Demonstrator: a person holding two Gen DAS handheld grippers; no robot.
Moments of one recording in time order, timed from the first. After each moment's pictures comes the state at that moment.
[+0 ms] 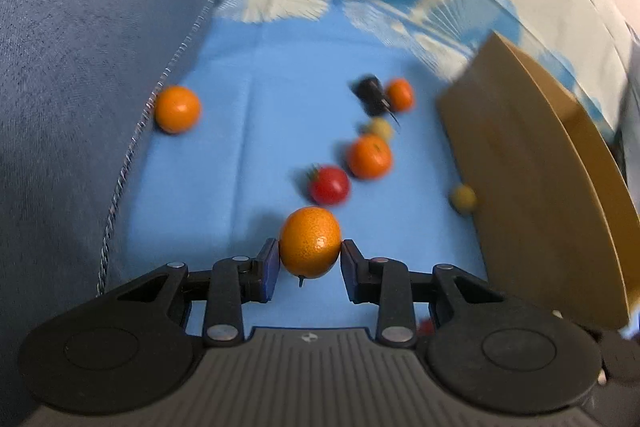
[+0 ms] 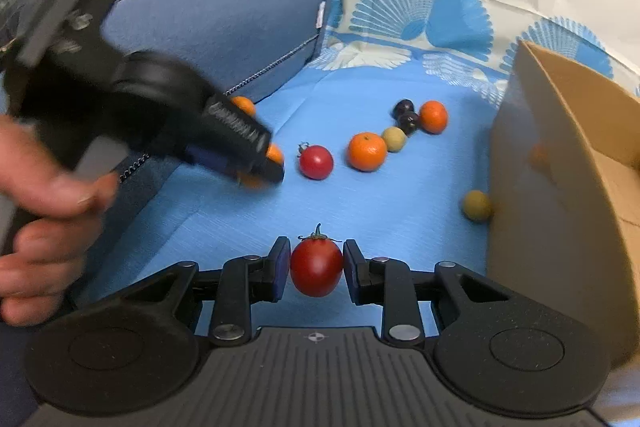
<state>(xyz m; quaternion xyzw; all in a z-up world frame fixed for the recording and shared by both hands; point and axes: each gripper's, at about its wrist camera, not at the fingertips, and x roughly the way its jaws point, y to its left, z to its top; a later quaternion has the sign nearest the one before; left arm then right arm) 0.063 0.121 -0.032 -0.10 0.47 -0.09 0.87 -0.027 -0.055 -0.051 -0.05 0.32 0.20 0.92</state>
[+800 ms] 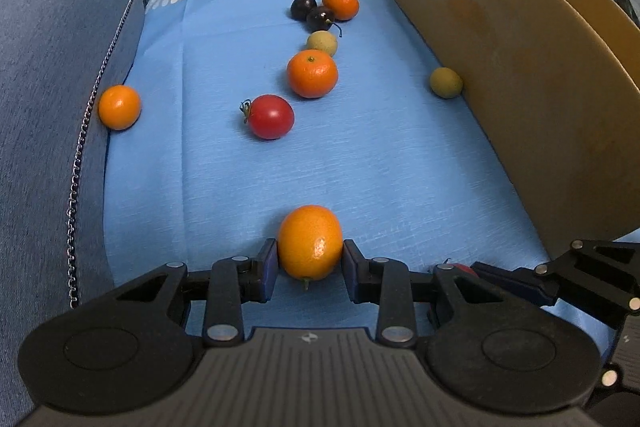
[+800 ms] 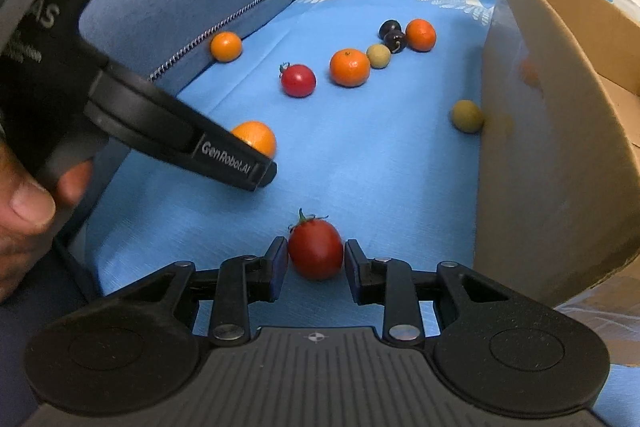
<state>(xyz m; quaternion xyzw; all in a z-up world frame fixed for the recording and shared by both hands) 0.051 0.058 -0.053 0.08 0.52 -0.11 0.85 -0.031 -0.076 -0.076 -0.04 0.41 0.20 0.89</state>
